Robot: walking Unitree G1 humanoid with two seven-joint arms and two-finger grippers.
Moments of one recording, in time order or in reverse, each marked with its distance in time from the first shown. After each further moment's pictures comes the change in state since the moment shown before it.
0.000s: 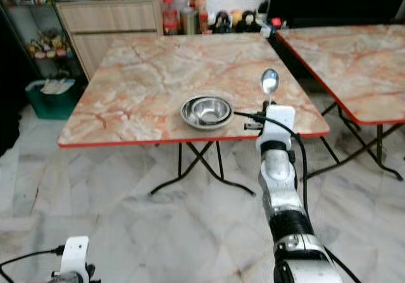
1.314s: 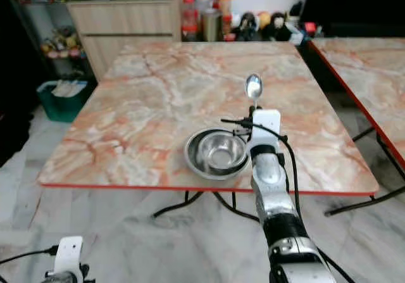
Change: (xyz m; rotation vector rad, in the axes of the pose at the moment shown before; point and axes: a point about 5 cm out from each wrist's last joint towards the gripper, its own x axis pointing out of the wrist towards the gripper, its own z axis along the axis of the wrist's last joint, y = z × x) left arm 0.000 -0.006 0.002 -0.006 -0.005 -0.018; right arm -0.008 -0.010 -0.013 -0.048 0.051 0.020
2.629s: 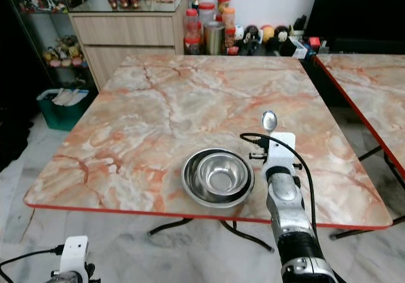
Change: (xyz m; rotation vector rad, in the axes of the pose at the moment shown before) left arm 0.000 0.004 0.001 0.000 -0.001 0.006; right arm -0.022 -0.015 -0.042 0.040 0.291 -0.004
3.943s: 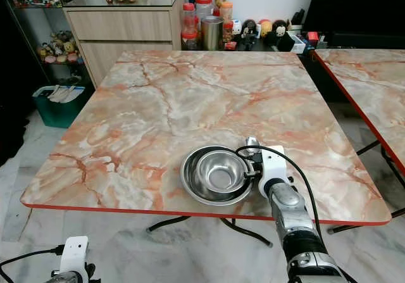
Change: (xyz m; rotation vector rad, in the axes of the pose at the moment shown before) left arm 0.000 0.000 0.000 0.004 0.000 -0.007; right arm -0.001 -0.005 -0.034 -0.033 0.220 0.185
